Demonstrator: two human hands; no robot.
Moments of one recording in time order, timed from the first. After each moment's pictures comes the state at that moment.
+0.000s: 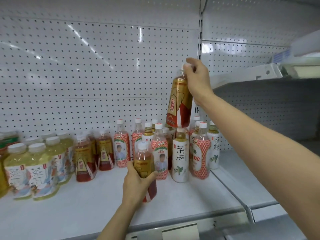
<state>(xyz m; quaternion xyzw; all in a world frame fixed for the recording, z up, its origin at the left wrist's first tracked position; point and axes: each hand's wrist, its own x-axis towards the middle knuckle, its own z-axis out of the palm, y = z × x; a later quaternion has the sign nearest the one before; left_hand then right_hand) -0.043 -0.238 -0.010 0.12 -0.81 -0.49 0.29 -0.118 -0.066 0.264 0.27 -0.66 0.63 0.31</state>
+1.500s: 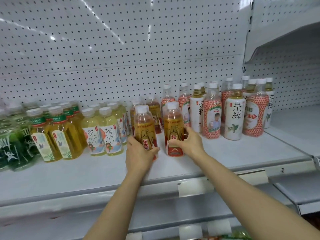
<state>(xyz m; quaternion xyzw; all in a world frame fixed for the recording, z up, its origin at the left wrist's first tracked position) 0.038 -0.413 -0.033 0.25 -0.84 -0.35 0.32 -0.032 -0.250 -0.014 0.15 -0.80 0.57 0.08</state>
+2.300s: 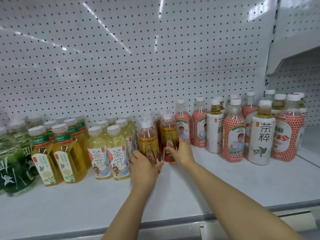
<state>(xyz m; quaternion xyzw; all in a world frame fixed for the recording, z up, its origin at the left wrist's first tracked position) -0.004 -0.451 -0.022 0.28 -0.86 -0.31 0.29 -0.121 -0.348 -0.020 0.19 -0.84 0.50 0.10</state>
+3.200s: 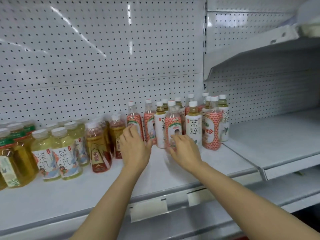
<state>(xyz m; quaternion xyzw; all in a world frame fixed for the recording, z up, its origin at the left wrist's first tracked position) -0.019 -0.289 0.027 0.14 -0.89 -0.17 0.40 -0.068 -0.128 0.006 0.24 -0.91 0.20 0.29</state>
